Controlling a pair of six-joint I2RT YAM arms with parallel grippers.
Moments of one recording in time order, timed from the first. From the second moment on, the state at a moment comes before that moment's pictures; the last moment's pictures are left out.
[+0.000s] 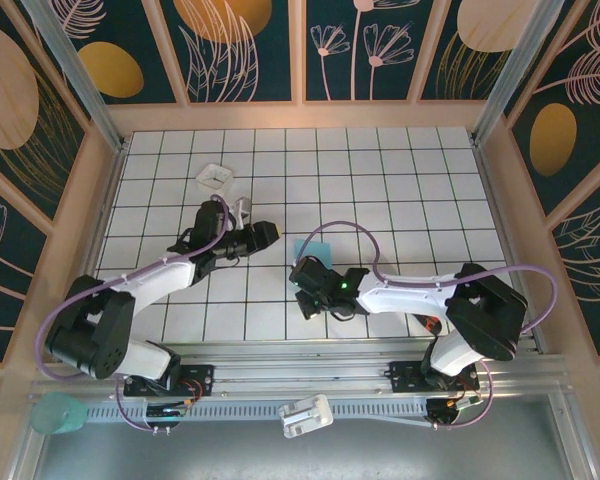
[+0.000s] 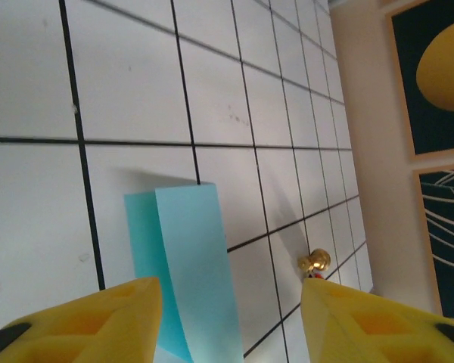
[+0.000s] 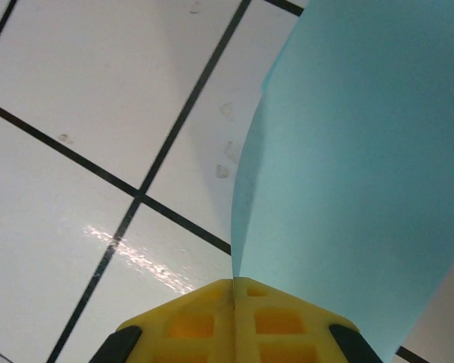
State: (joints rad) left arm -0.44 1.44 0.67 0.20 0.53 -0.84; right arm 1.11 1.53 0.81 -0.34 0.13 0.52
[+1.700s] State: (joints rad) left arm -0.56 1.96 1.00 0.07 0.62 -0.68; right arm 1.01 1.49 0.66 -0.09 -0.04 0.49
